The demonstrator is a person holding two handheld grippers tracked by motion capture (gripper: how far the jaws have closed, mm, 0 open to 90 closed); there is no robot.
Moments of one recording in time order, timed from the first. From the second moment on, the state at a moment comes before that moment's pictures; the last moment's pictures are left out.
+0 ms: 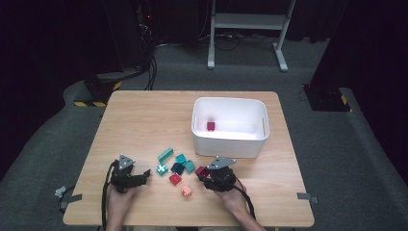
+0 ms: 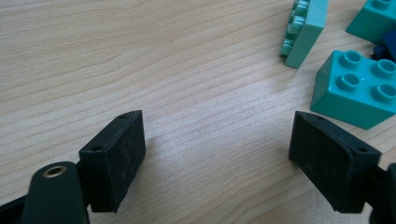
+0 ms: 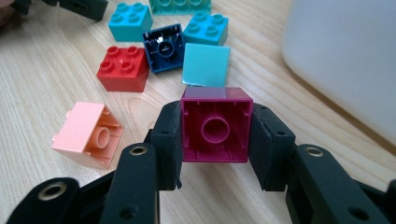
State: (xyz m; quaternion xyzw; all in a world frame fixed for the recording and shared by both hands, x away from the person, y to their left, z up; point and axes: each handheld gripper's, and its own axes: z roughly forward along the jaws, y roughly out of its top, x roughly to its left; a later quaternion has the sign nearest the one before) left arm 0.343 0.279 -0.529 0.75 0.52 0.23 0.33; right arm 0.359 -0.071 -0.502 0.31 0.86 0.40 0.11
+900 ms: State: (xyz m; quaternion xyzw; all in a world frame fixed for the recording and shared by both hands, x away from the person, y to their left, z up) left arm 0.343 0.279 -0.529 0.75 0.52 0.23 0.33; right arm 0.369 -0.098 -0.461 0.30 0.85 0.43 0.11
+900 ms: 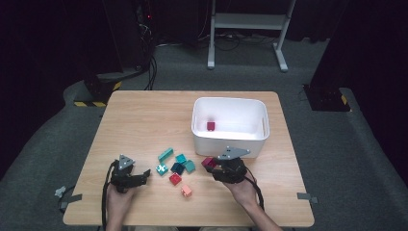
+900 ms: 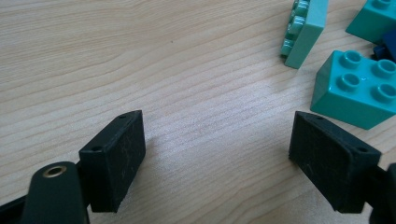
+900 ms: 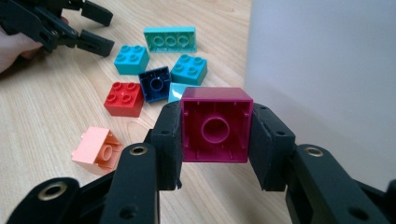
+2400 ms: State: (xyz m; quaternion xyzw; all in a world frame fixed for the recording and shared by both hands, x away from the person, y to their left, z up) left arm 0.343 0.279 -0.529 0.75 0.52 0.23 0.33; right arm 0.402 -0.145 -0.373 0.30 0.82 0.47 0.13
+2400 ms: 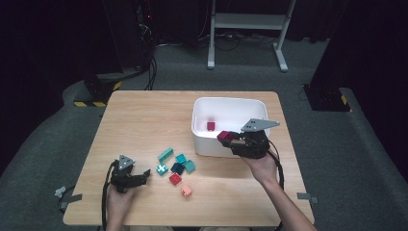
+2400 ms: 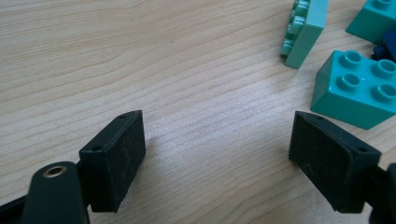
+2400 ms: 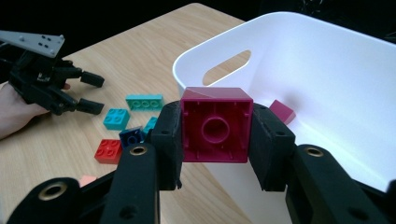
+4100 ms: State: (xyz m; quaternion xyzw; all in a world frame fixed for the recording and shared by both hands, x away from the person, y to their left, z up) left arm 0.343 0.279 -0.529 0.75 0.52 0.23 0.33; right arm 0.464 -0.148 -0.381 0.38 0.81 0.43 0.15
